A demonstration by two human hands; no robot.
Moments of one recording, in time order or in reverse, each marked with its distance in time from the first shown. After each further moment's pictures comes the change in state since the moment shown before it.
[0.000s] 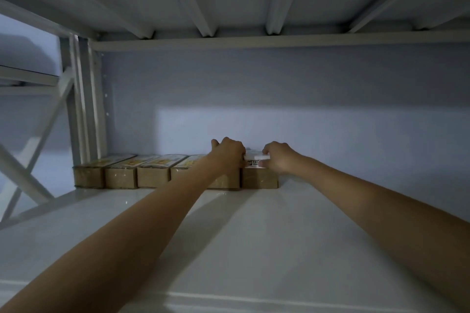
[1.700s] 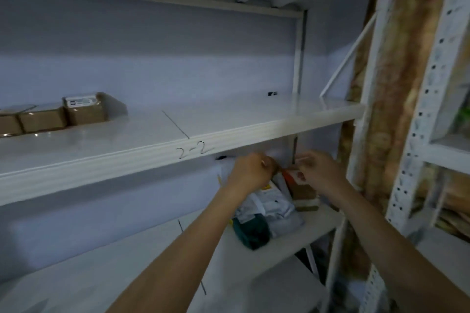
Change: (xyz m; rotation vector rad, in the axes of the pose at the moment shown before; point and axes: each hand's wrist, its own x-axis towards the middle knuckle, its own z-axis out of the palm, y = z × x) left_hand -0.288 0.447 -0.037 -0.891 -0.228 0.411; right_hand -0.549 0.247 -0.077 0.338 0.526 0.647
